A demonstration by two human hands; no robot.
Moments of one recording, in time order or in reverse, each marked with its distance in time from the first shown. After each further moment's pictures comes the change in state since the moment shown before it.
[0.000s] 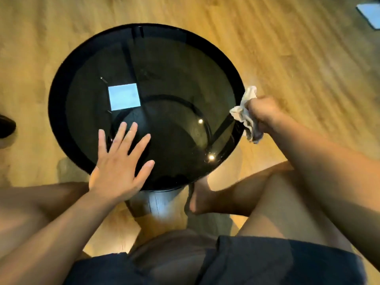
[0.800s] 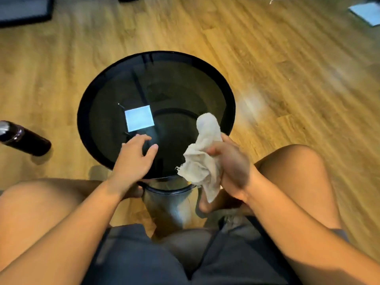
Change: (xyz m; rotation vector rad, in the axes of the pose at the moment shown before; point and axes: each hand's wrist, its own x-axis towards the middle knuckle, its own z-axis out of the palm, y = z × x) left_hand 0.005 0.032 -0.036 -0.500 -0.013 -0.325; right_hand -0.185 0.059 0.004 0.687 -0.576 0.048
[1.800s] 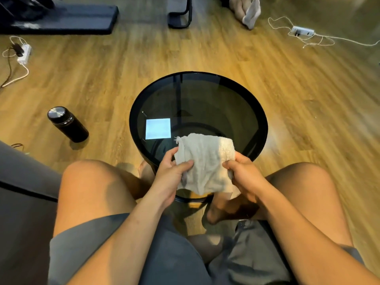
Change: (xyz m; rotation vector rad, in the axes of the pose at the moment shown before) left_hand -0.071 0.018 -0.019 -1.300 -0.072 -0.455; right_hand 0.020 0.028 0.017 -0.519 -0.083 -0.117
